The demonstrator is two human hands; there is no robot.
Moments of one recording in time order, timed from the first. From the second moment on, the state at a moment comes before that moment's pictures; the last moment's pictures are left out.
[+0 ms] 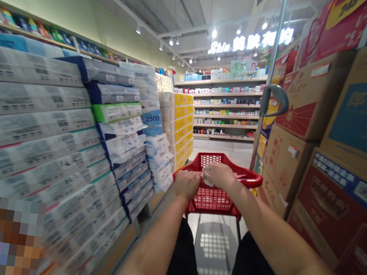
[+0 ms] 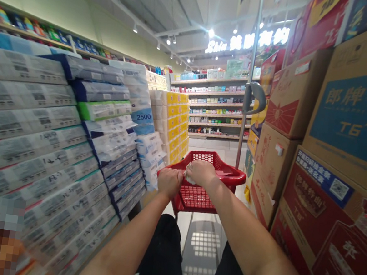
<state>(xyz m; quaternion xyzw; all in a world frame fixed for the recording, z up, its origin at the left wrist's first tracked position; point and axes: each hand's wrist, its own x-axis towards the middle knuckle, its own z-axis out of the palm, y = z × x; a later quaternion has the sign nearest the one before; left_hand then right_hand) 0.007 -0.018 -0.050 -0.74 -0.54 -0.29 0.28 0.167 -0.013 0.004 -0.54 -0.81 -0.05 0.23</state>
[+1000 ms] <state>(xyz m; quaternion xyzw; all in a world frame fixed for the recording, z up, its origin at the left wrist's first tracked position) 0.024 -0.026 -0.023 -0.70 -0.63 -0.30 0.16 0.148 -0.010 0.000 -0.57 -0.80 0.02 0.18</state>
